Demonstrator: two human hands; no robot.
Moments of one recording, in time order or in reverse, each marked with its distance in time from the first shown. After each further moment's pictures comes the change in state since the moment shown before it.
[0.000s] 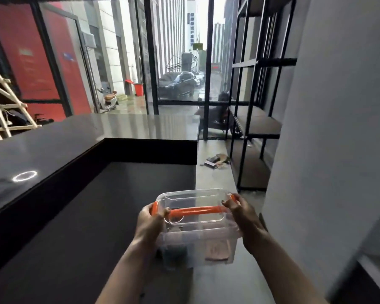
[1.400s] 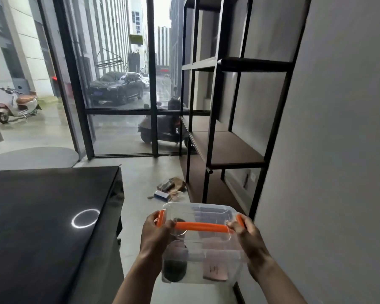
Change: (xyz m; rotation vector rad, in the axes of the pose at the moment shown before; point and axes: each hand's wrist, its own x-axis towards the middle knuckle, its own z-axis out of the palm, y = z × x) left_hand 0.629 0.099 0.491 -0.016 -0.274 -0.005; right_hand 0.708 -0.056 -0.157 0.065 0.346 0.086
